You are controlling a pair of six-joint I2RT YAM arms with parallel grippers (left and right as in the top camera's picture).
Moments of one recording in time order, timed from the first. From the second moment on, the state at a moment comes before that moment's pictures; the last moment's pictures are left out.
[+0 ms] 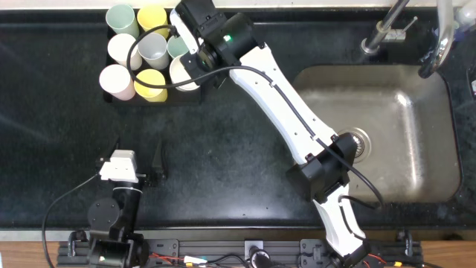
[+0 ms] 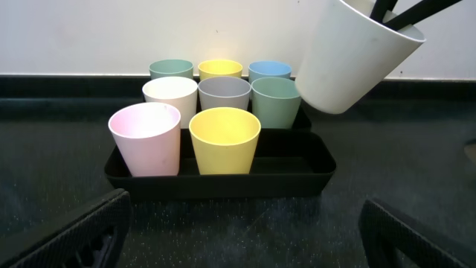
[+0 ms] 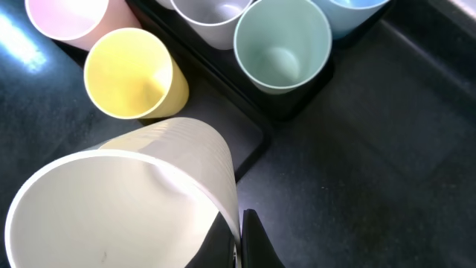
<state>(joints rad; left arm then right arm) -0.10 0.01 0.01 -0.08 -0.01 -0.05 0.68 2.25 2.44 -1.27 -0.09 -0.01</state>
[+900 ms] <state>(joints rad) -0.10 0.01 0.01 -0.08 -0.01 -0.05 0.68 2.37 2.44 -1.24 -0.02 -0.01</state>
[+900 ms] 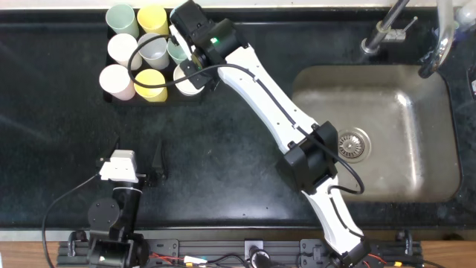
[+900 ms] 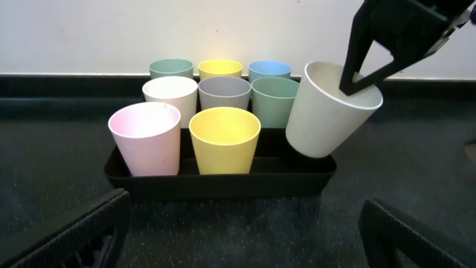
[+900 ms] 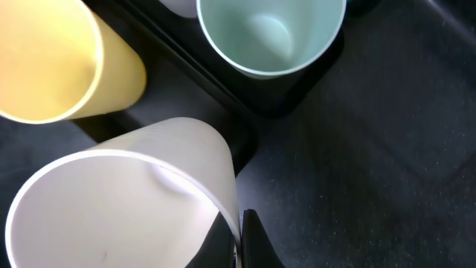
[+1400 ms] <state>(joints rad) -0.10 0.01 0.01 -0.08 -0.01 -0.05 0.68 2.40 2.44 -1.21 -0.01 -0.01</state>
